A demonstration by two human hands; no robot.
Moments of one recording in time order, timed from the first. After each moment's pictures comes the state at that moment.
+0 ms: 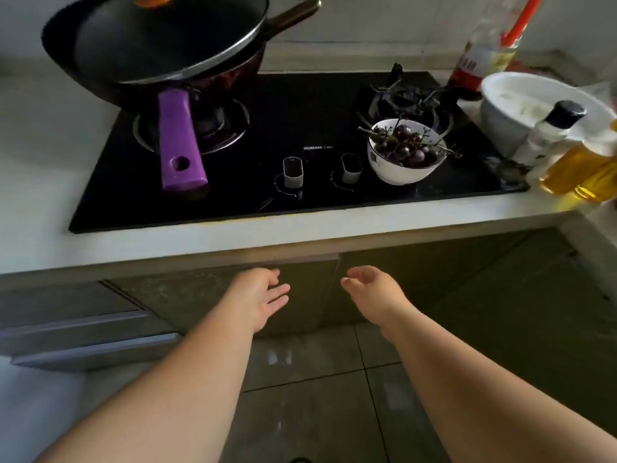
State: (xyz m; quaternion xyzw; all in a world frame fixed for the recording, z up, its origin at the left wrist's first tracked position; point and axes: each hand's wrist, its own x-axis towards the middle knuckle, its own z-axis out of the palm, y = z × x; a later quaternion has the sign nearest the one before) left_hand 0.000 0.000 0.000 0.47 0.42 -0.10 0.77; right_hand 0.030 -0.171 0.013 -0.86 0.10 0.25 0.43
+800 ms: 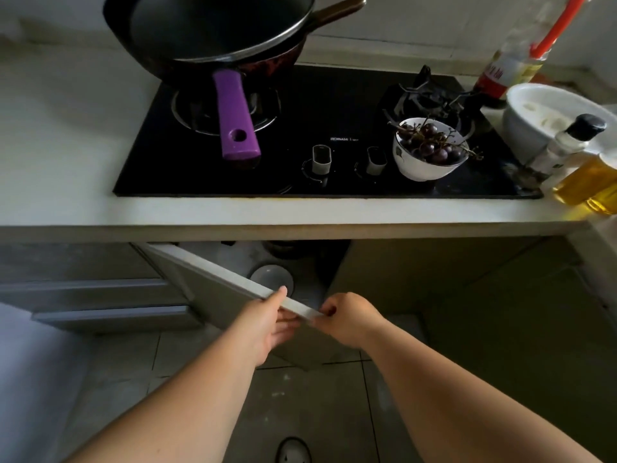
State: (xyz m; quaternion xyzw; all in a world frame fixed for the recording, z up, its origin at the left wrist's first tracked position) left_hand -0.072 0.000 -0.028 0.47 0.43 -0.16 0.75; right_hand -0.020 -0.136 0.003 -0.92 -0.12 0.35 0.16
